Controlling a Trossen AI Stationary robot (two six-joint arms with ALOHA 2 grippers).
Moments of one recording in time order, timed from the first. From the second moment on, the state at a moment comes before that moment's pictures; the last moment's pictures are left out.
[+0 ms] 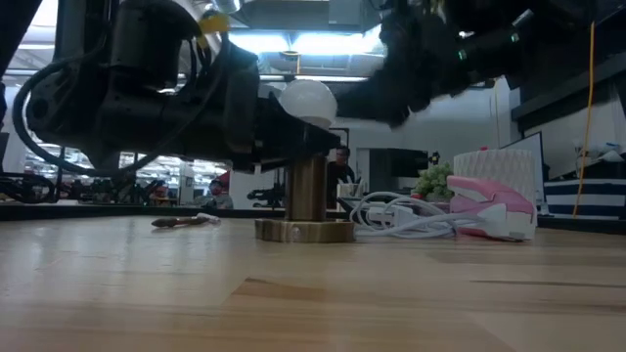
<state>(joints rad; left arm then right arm) -0.27 2.08 0.58 1.49 -0.47 -0.04 0.08 1.58 0.67 0.54 0.04 0.09</state>
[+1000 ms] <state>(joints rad) -0.29 2.08 0.58 1.40 -0.49 -0.06 0.08 1.58 0.67 0.53 0.06 0.10</state>
